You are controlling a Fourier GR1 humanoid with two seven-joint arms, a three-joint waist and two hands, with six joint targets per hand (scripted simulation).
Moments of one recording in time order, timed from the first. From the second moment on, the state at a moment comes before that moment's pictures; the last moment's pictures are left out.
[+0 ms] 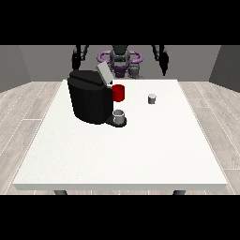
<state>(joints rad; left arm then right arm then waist) 0.03 0.09 0.01 -1.57 0.01 0.02 -0.03 0.02 -0.07 -0.03 -1.56 0.02 0.01 -0.01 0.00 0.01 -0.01</state>
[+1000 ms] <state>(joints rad) -0.22 0.42 0.00 -1.37 -0.25 -0.19 -0.06 -0.10 -0.04 0.02 -1.55 0.18 -0.13 -0.04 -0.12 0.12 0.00</state>
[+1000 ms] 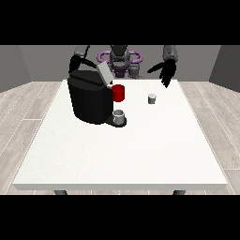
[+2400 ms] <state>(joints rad) -0.52 0.39 -0.11 -0.87 -0.71 0.01 -0.17 -0.27 -0.02 0.01 -1.35 0.17 -0.14 0.01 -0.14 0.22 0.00</state>
